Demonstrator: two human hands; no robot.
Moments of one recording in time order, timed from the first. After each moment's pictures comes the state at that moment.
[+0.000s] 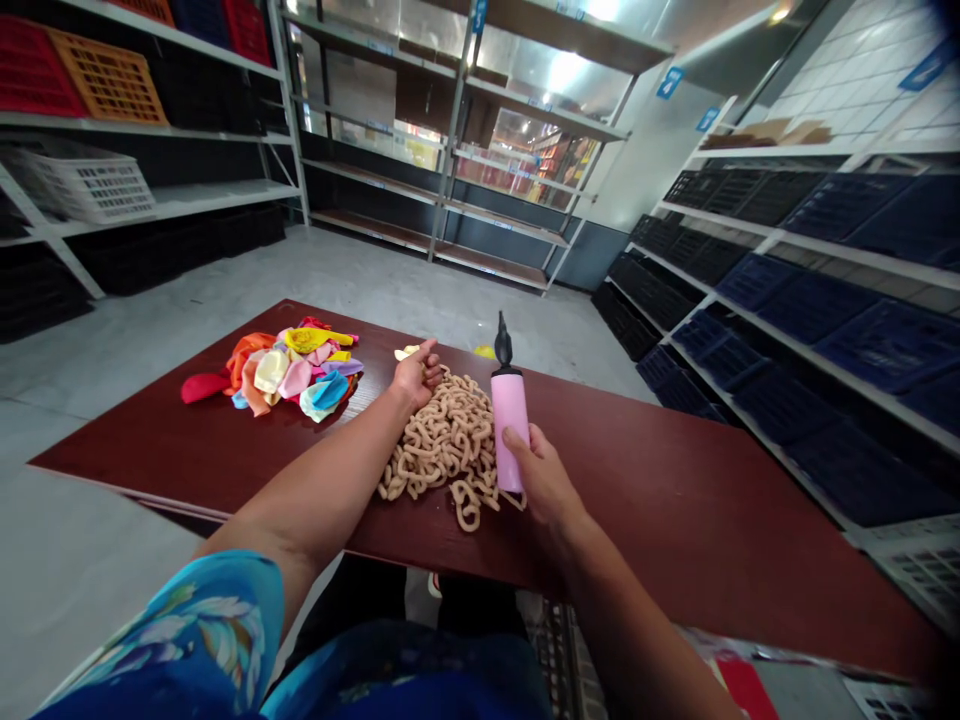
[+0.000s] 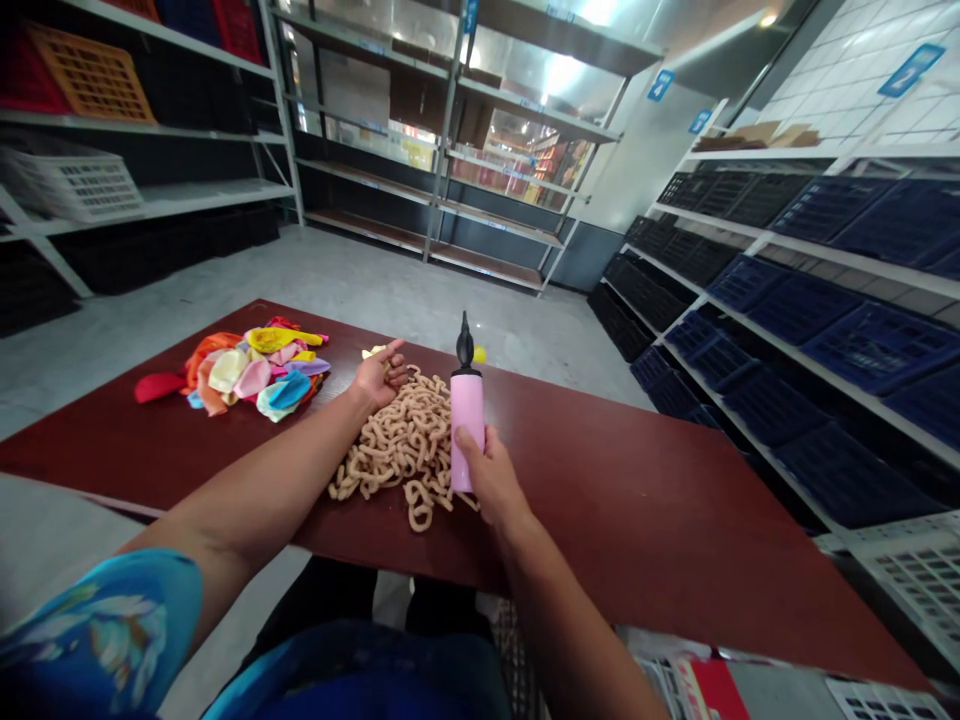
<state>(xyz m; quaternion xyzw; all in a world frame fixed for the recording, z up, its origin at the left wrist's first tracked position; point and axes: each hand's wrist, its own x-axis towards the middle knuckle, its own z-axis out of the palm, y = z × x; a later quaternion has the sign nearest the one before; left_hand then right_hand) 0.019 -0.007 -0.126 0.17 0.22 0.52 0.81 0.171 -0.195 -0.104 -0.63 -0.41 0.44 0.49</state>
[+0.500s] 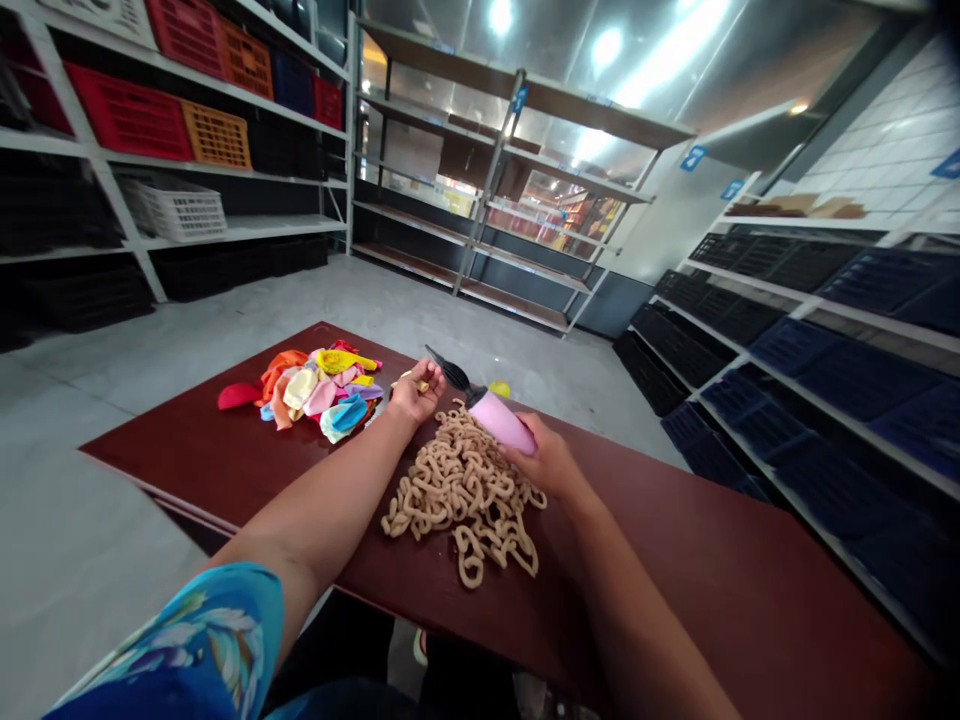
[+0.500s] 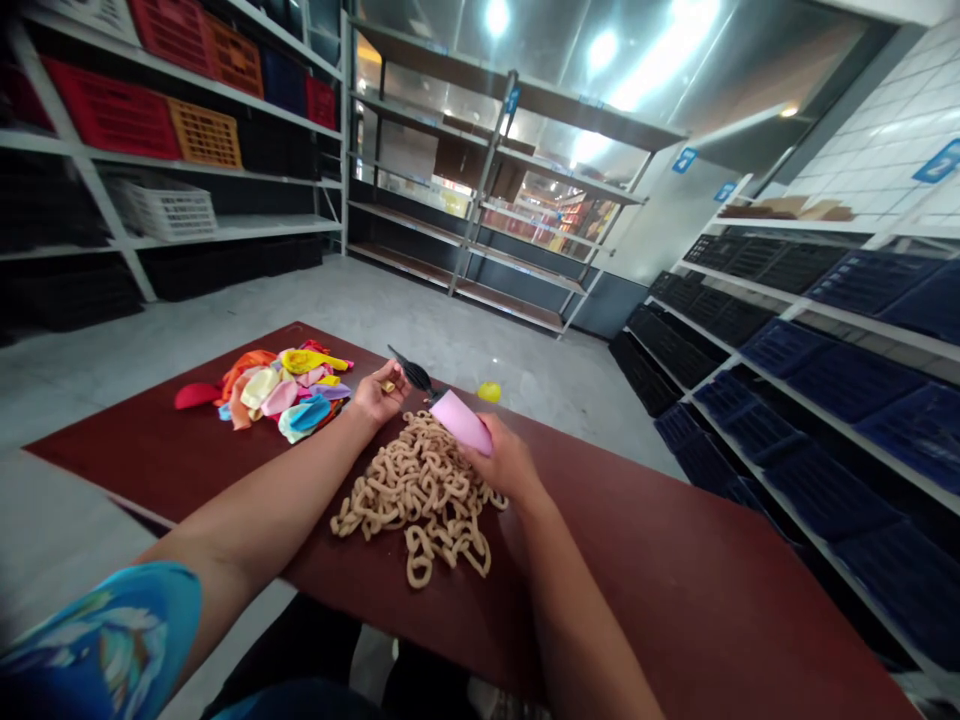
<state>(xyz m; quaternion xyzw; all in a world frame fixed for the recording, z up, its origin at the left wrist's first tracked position) -0.006 0.018 -0.127 0.04 0.16 0.63 0.76 0.208 -0.117 -0.082 -0.59 -0.77 0.06 0.23</state>
